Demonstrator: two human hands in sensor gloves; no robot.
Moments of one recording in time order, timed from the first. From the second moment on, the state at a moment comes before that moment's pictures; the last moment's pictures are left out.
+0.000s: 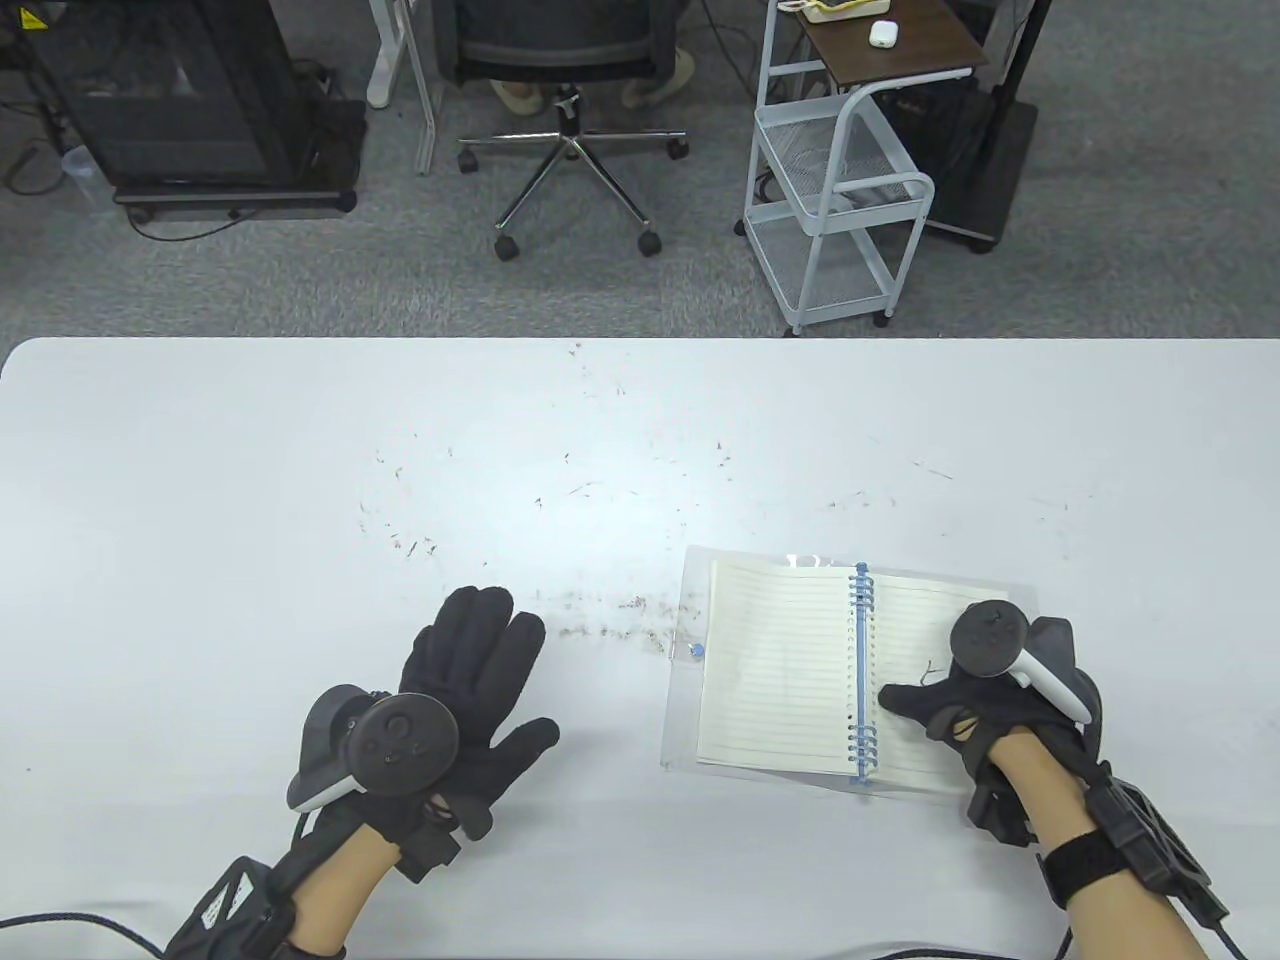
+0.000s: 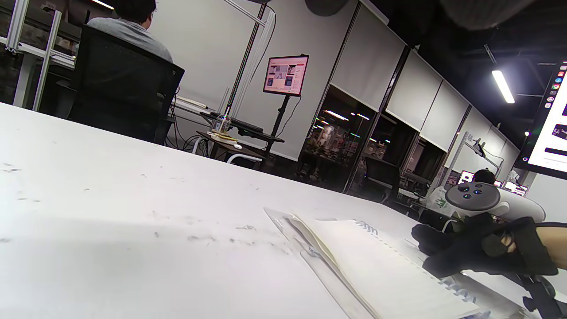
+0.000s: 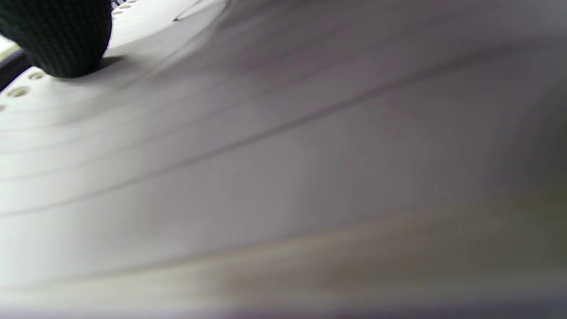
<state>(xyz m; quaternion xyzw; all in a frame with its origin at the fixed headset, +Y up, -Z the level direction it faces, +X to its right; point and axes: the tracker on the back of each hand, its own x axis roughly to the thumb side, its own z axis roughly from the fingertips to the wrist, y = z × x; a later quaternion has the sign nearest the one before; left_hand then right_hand) -0.206 -0.661 -0.216 0.02 -0.28 0.20 0.94 0.294 -0.781 -0.285 -0.06 0.24 0.96 0.16</state>
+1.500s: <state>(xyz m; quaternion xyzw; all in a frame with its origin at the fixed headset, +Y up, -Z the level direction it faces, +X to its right) -0.207 -0.662 -0.218 0.02 -0.26 0.20 0.94 0.325 -0.709 -0.260 -0.13 0.06 0.81 0.58</state>
